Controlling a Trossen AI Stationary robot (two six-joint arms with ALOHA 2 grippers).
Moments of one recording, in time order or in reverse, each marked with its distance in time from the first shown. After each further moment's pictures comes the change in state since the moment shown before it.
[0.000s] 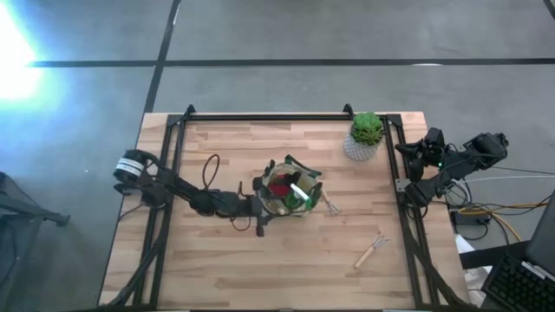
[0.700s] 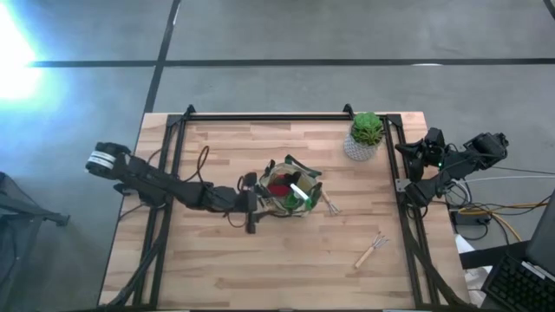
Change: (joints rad) left arm 0.000 -0.279 0.041 -0.523 0.020 -0.054; right arm 0.000 0.000 0.000 0.000 0.000 0.000
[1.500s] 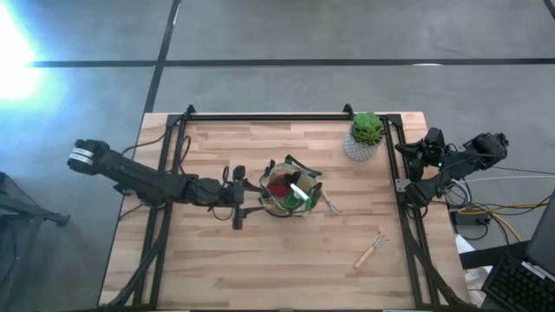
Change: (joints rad) left arm 0.000 -0.241 0.010 -0.244 0.032 -0.075; right arm 0.000 0.002 0.000 0.000 0.000 0.000
